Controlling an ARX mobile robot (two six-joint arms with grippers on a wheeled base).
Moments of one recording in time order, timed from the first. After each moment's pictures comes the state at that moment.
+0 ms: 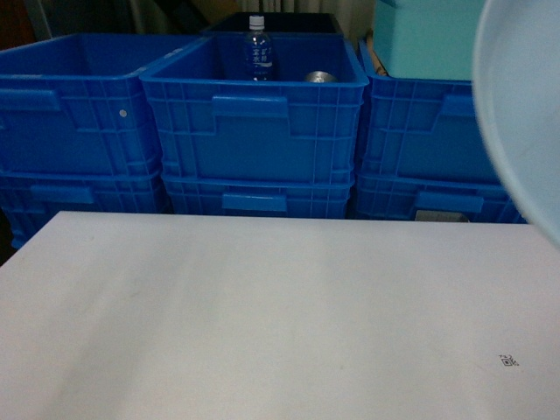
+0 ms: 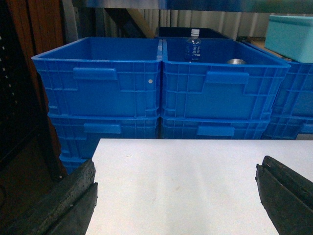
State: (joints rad) left arm 0.00 0.01 0.01 0.00 0.00 -0.01; right arm -0.09 0.73 0.44 0.13 -0.33 0.04
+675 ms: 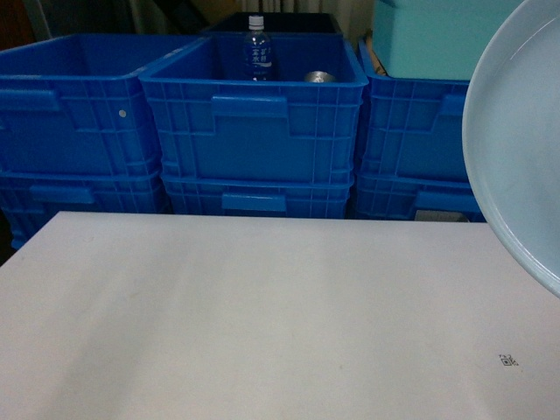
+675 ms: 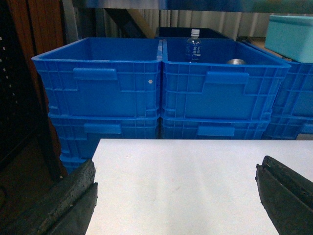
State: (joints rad) left arm 0.00 0.01 0.01 0.00 0.00 -0.01; right arm -0.05 0.74 0.39 0.19 -0.19 0.03
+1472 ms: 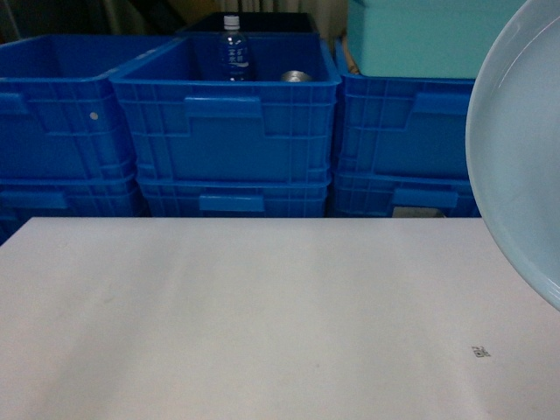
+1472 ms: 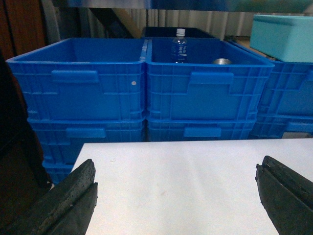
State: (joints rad) left arm 0.00 0.01 0.01 0.00 0.00 -0.01; right arm -0.07 0.68 0.34 0.23 -0.23 0.01
